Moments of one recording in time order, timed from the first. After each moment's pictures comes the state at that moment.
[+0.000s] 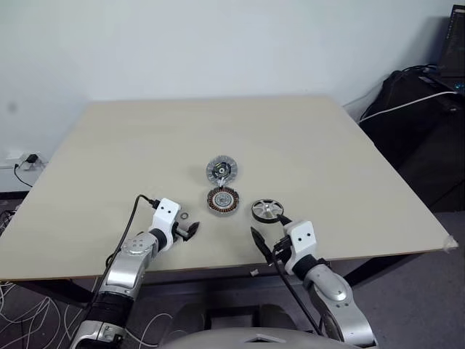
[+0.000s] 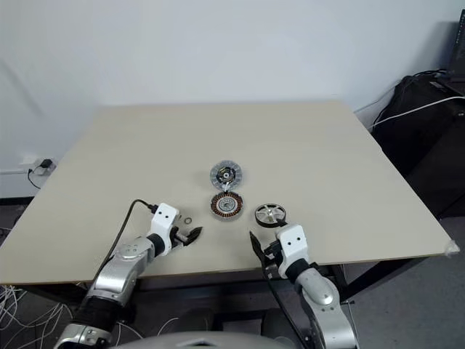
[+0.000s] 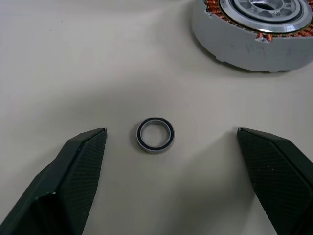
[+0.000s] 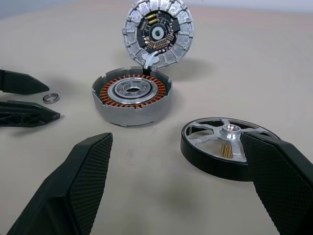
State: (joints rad) left arm -0.08 0.30 -0.11 0.19 -0.07 0.34 -0.46; right arm 0.31 -0.19 0.16 -0.24 0.08 0.10 0.34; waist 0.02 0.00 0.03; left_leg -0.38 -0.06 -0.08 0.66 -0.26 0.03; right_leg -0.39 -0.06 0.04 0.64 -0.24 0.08
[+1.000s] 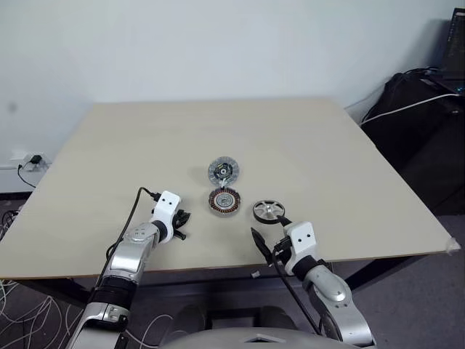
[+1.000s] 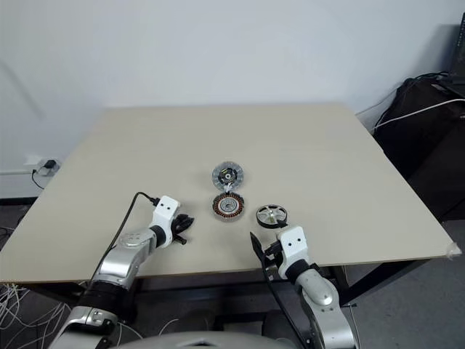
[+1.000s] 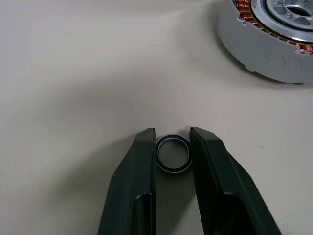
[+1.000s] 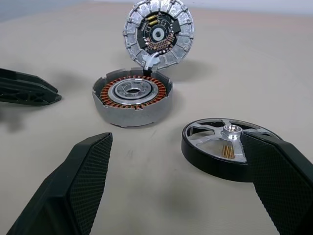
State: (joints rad) left arm -0.17 0.29 -0.10 0.28 -0.04 0.40 -0.48; right arm 0.31 -0.19 0.16 -0.21 0.08 0.07 0.34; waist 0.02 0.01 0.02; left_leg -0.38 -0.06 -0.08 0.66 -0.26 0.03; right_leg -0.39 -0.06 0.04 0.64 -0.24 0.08
